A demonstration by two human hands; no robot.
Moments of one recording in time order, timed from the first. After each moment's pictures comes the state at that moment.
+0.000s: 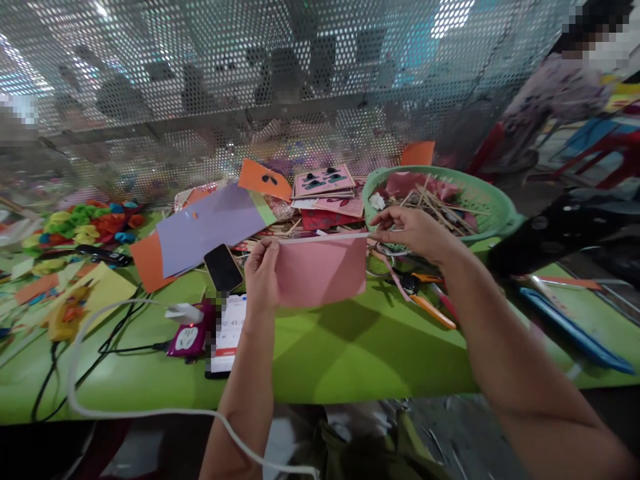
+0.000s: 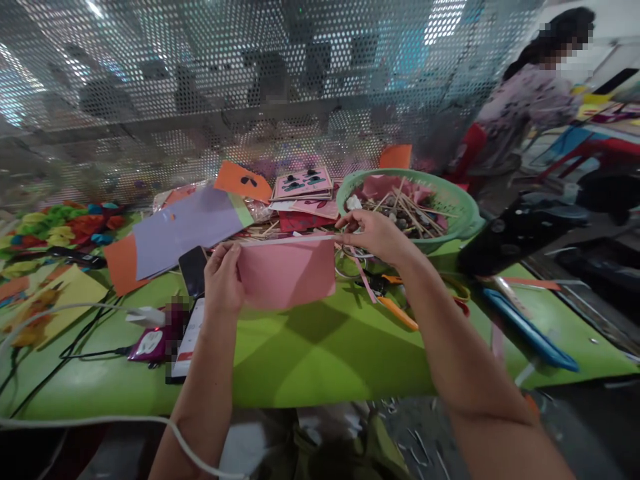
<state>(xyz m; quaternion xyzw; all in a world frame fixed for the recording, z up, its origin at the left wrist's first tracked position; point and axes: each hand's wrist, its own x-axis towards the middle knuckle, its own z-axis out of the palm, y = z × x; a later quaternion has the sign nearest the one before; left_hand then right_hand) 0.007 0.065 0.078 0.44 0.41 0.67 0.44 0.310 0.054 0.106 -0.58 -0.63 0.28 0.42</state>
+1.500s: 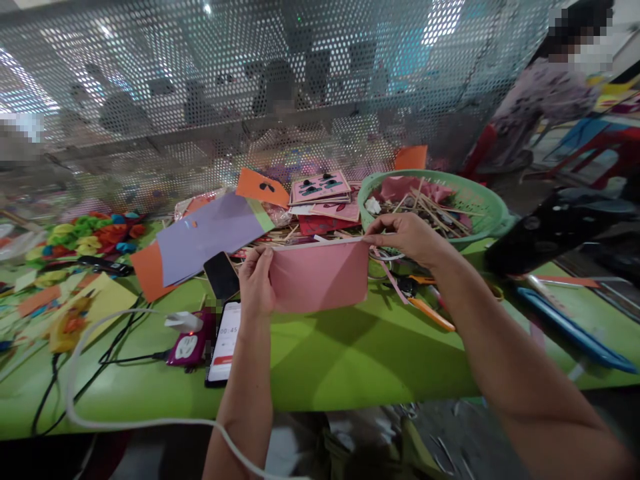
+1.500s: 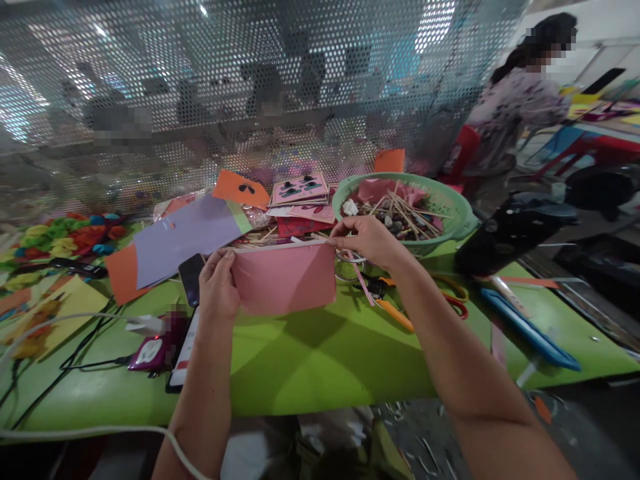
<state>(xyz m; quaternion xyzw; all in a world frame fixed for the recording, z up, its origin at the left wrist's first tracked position) 0.002 0.065 0.083 0.42 0.41 0.68 0.45 0.295 0.049 0.114 -0.55 -0.61 0.35 0.45</state>
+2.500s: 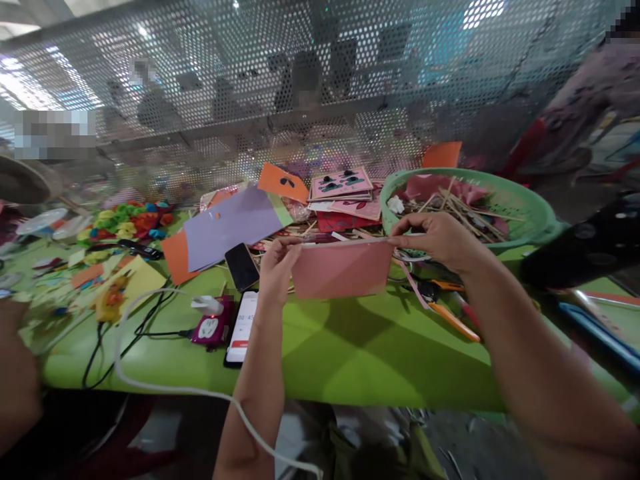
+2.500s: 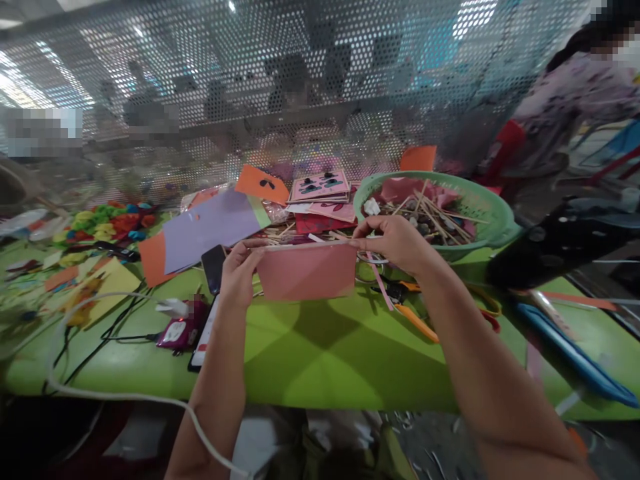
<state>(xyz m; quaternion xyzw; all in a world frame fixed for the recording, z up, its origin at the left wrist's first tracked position) -0.005 0.063 0.087 0.51 0.44 0.59 0.45 0.293 0.040 0.125 -0.58 -0.62 0.31 0.43</state>
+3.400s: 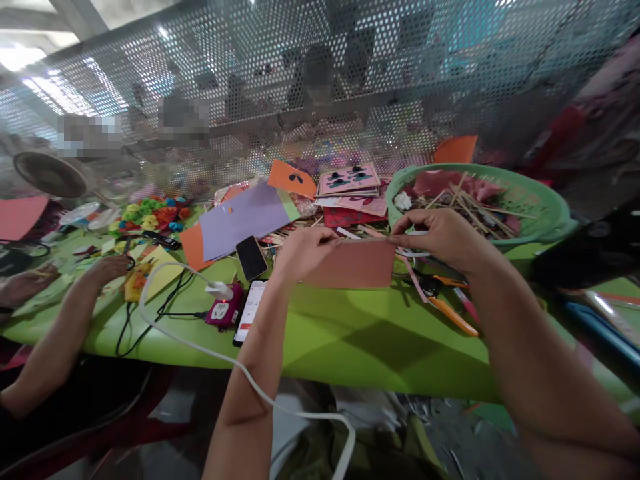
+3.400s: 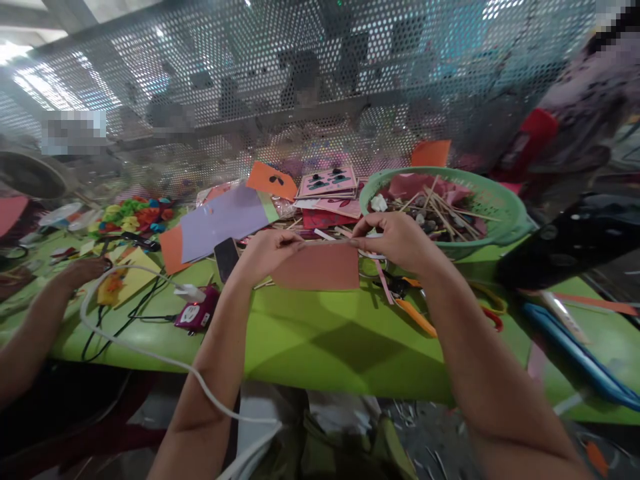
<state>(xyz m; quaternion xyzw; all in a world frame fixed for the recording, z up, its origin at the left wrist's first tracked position) 0.025 0.053 0.149 0.81 0.47 0.27 0.23 0.292 0.025 0.137 -0.56 -0.67 0.30 0.40</state>
